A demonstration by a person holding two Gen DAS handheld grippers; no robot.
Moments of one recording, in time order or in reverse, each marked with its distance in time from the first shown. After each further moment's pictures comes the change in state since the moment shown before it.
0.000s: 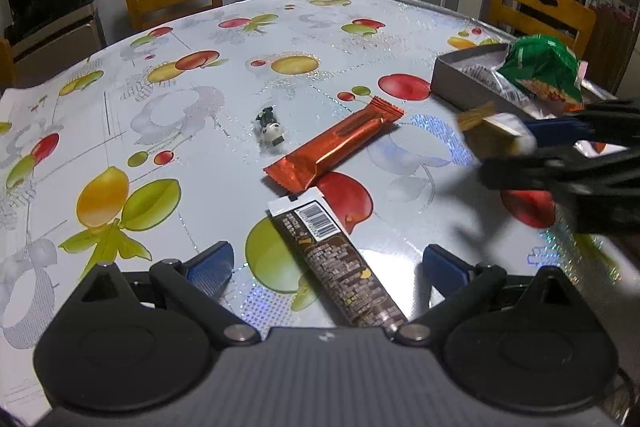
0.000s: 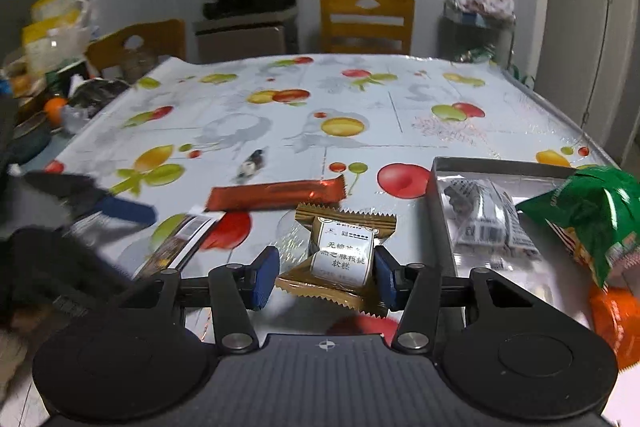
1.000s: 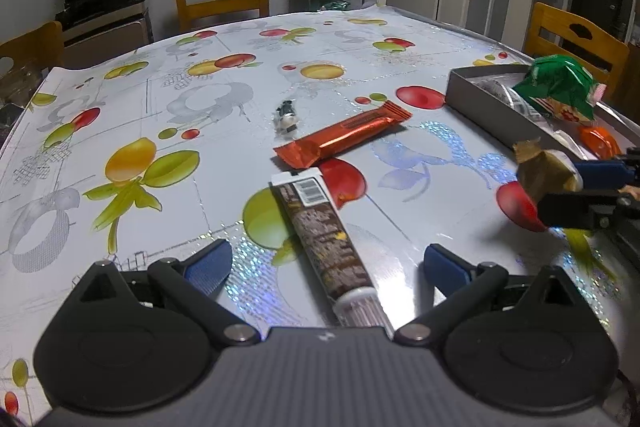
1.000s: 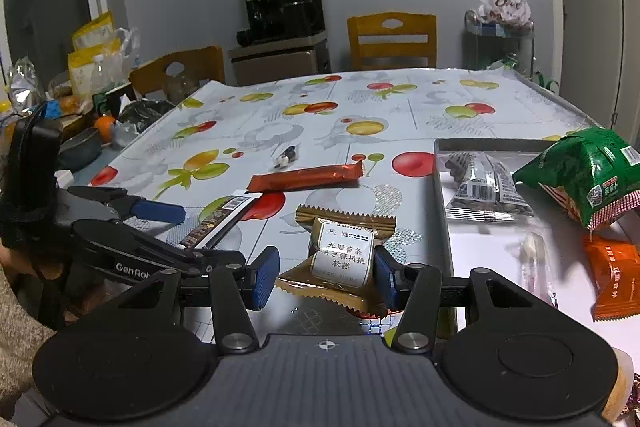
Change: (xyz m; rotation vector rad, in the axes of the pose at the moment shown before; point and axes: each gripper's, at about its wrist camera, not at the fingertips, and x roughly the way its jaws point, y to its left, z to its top) left arm -0.019 -0.027 -0.029 -0.113 -0.082 0.106; right arm -0.038 -0.020 -0.035 0.036 -0.068 0.131
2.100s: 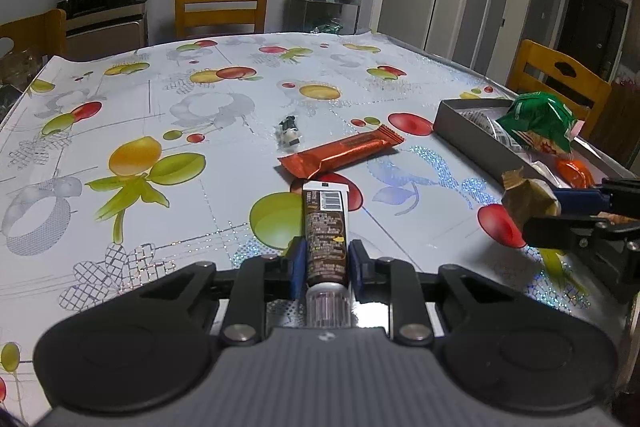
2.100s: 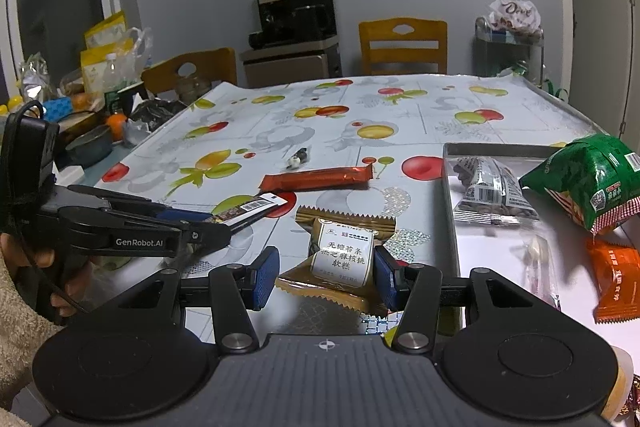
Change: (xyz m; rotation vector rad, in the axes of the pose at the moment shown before) left arm -0.020 0.021 -0.008 -0.084 -0.077 -0.078; right arm -0.006 0.005 -0.003 -0.026 -0.011 0.022
